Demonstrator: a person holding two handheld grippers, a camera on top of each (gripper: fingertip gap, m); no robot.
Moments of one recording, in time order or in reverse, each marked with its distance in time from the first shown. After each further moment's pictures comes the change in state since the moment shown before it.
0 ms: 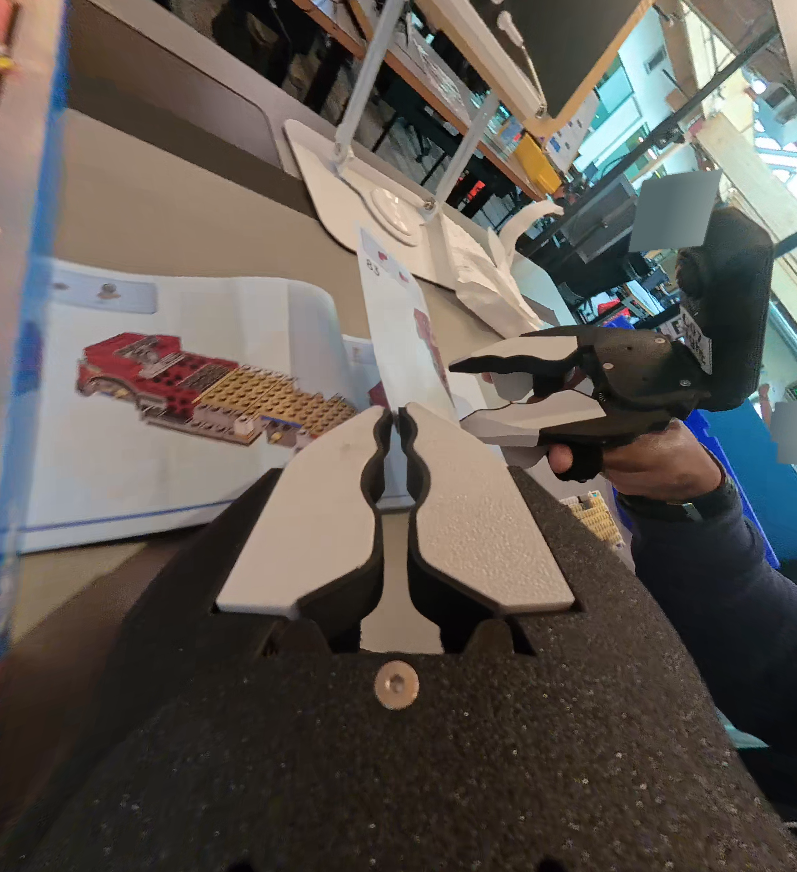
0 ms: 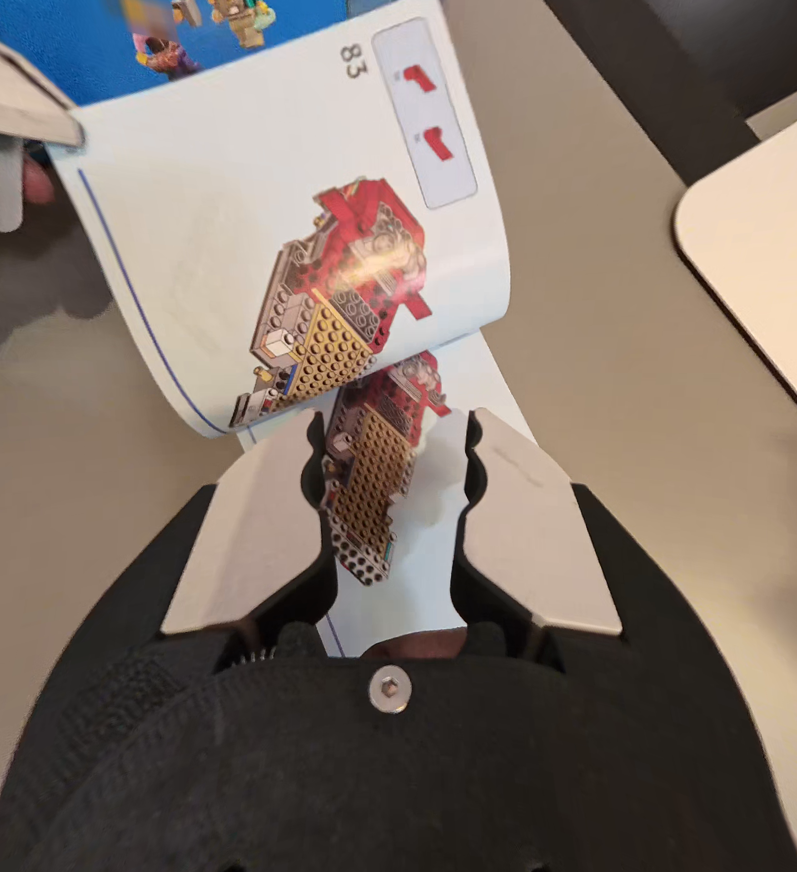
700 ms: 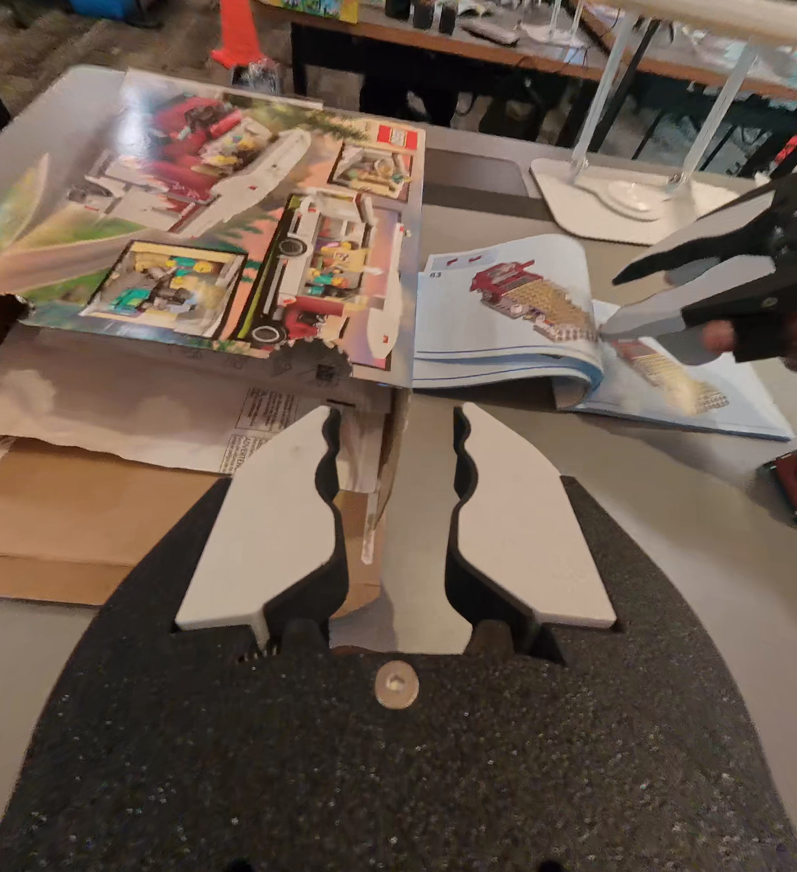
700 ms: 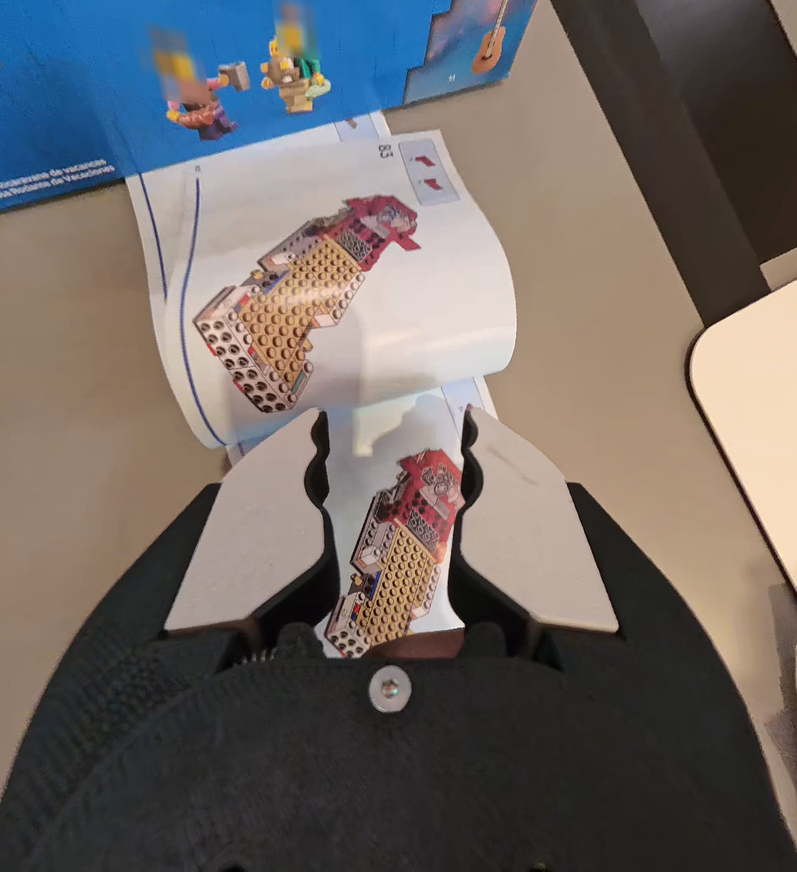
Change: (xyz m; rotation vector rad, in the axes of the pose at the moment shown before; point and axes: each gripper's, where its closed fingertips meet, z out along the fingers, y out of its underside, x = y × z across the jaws) left arm -0.054 0.003 -0.140 0.097 -0.550 0.328; right arm -0.021 -0.046 0.033 -0.084 0.060 -0.135
